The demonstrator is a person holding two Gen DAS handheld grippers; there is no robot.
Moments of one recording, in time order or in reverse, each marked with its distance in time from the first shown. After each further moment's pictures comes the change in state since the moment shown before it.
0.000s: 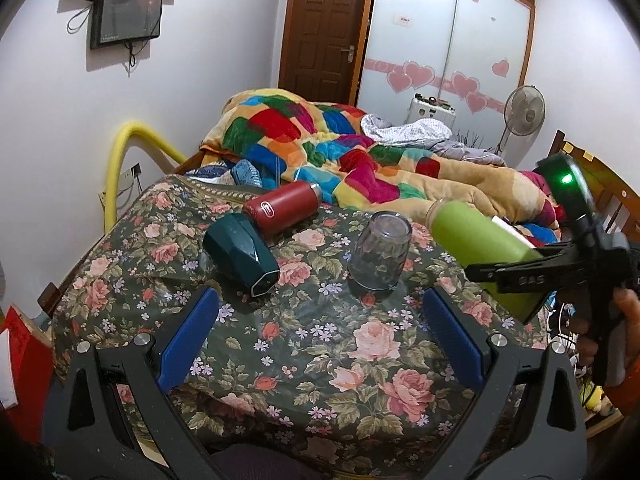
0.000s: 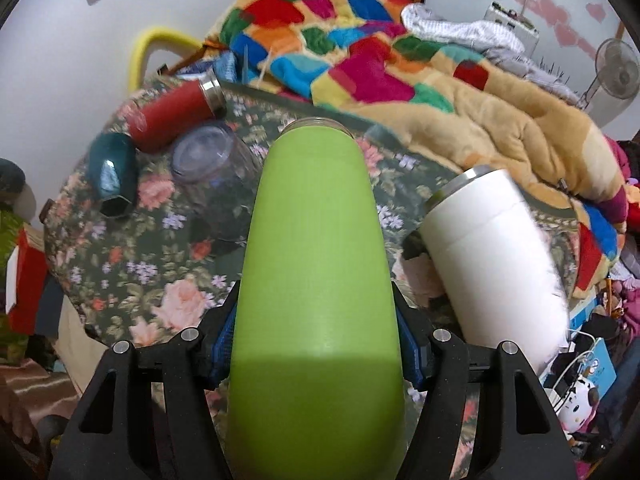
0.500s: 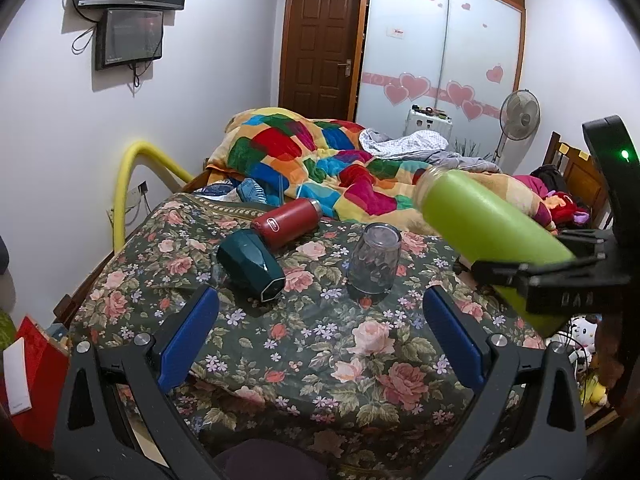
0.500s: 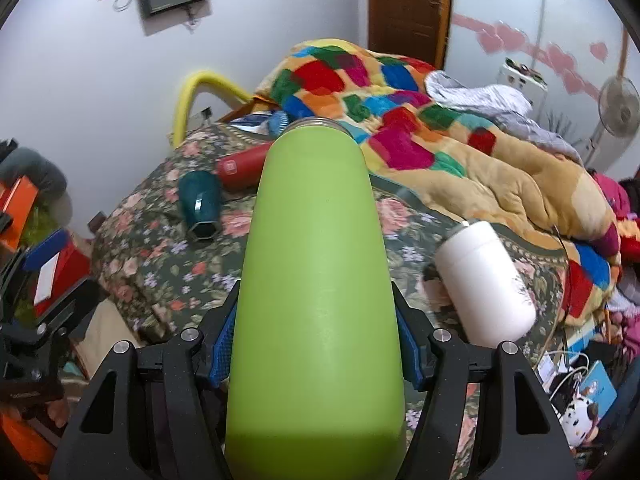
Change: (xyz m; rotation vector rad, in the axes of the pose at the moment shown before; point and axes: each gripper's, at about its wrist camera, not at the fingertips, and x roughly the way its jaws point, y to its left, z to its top) left arm -0.036 -0.005 -0.001 0.030 -0.047 0.020; right arm -0.071 0.051 -0.031 -0.105 -0.188 0.068
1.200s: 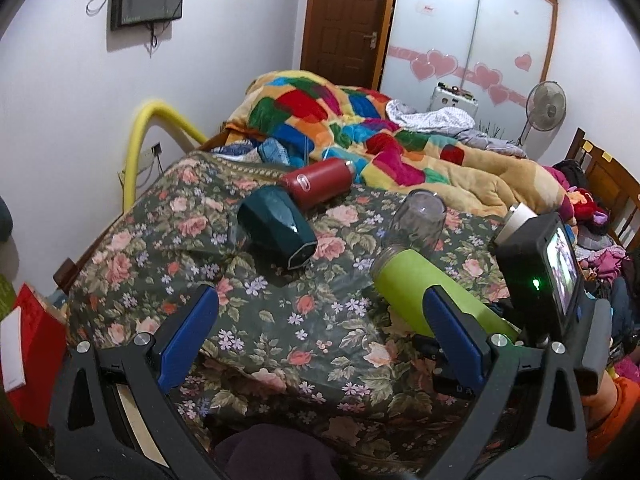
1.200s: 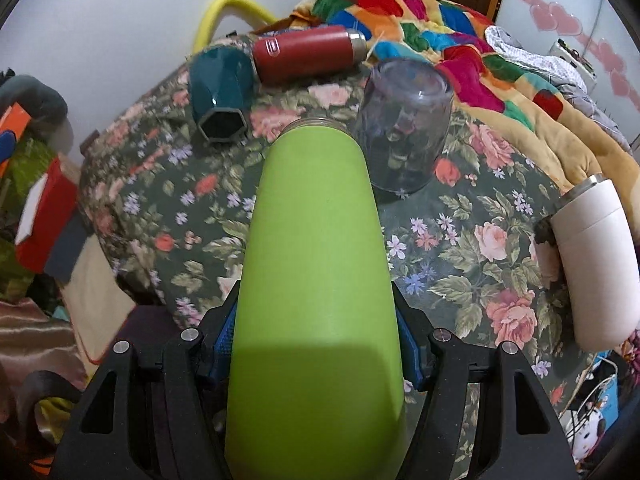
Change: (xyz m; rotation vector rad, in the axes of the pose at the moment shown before) left arm 0.044 0.030 -0.019 -0.076 0.125 0.044; right arm 0.121 0.043 -0.037 -0.101 0.226 0.029
